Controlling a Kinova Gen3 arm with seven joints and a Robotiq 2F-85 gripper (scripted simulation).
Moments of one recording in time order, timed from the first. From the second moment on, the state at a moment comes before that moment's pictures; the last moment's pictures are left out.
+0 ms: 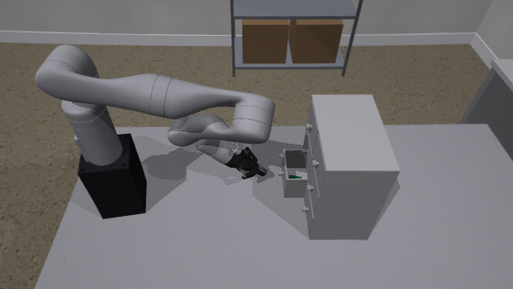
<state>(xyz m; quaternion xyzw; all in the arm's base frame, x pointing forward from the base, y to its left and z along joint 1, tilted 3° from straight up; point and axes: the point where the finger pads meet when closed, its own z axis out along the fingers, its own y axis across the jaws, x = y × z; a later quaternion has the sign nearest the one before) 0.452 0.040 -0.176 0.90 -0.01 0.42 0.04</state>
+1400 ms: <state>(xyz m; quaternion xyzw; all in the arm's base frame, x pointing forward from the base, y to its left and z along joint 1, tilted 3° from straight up) 0.459 0.040 -0.177 0.91 -0.01 0.42 0.04</state>
